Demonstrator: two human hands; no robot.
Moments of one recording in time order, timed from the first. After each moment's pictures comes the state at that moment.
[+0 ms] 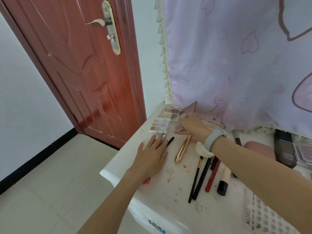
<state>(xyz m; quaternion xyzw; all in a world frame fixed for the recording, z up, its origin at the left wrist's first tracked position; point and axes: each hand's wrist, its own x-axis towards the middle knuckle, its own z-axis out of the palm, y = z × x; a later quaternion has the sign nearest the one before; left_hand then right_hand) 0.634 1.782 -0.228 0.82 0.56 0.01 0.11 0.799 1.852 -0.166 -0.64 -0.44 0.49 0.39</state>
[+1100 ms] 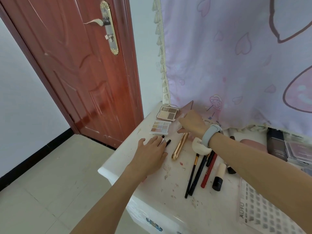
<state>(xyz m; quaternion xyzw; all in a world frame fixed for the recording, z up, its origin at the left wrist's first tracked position) 0.642 1.774 -0.209 0.85 0.52 0.00 0.00 0.806 1.845 -0.158 -0.68 -0.54 0.37 0.33</state>
